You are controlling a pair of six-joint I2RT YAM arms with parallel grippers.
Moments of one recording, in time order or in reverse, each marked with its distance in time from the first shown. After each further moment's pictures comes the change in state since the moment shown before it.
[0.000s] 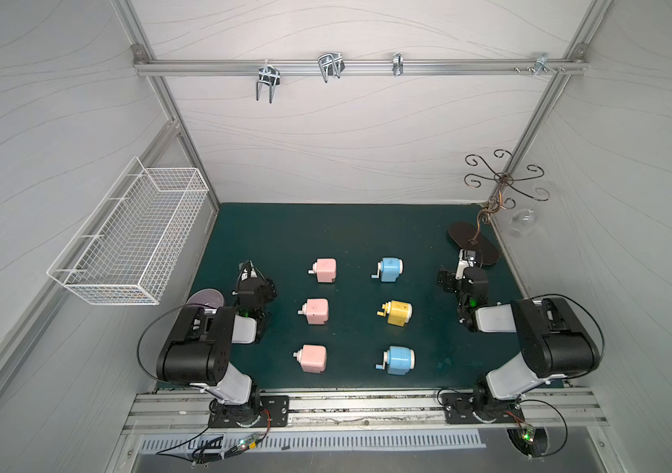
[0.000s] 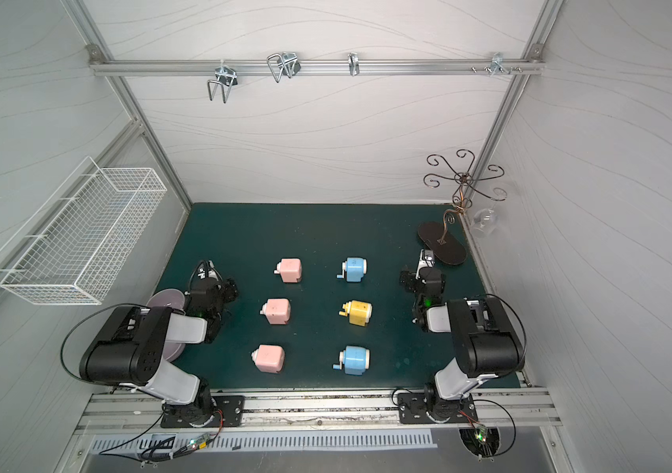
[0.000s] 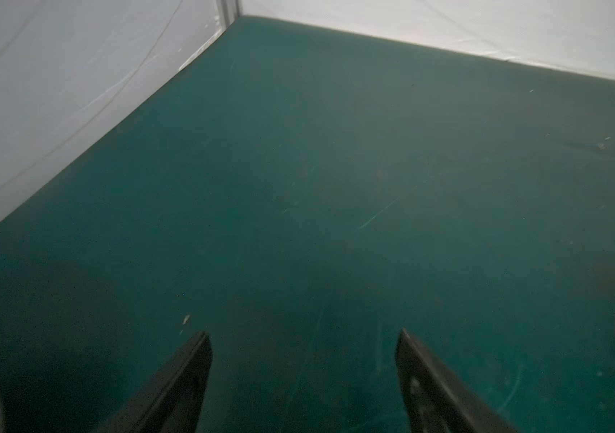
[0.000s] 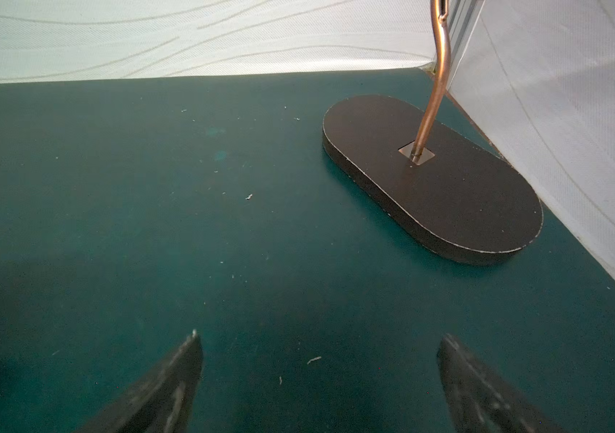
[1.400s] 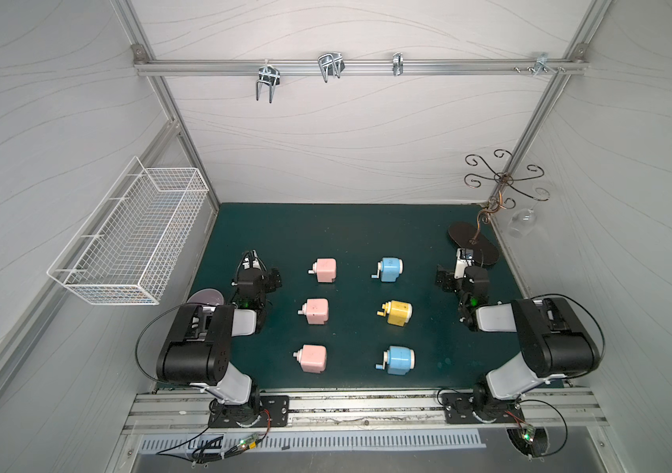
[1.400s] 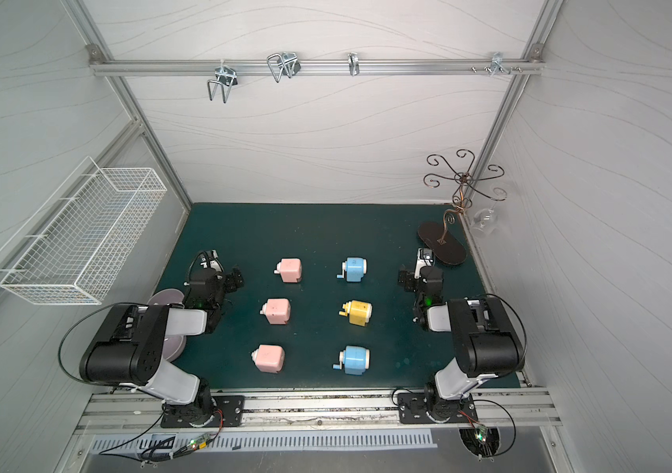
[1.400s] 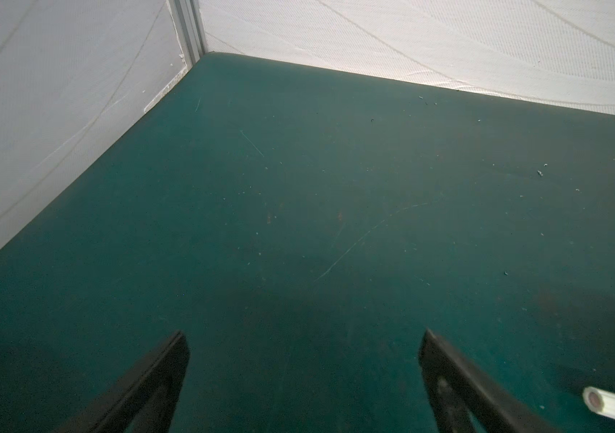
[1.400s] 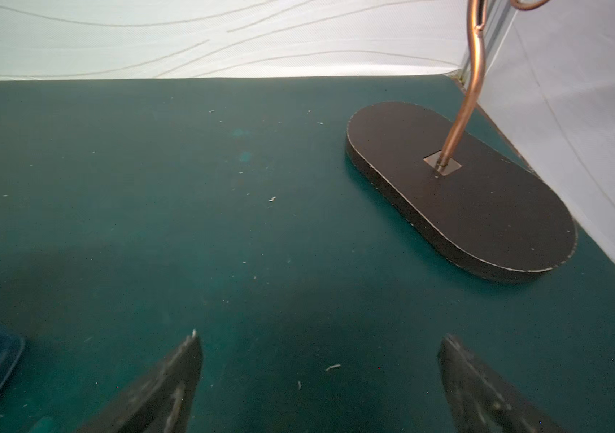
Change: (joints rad) left arm 0.002 -0.002 0.060 -0.032 0.061 0.031; right arm -0.002 0.001 0.011 0.000 -0.073 -0.035
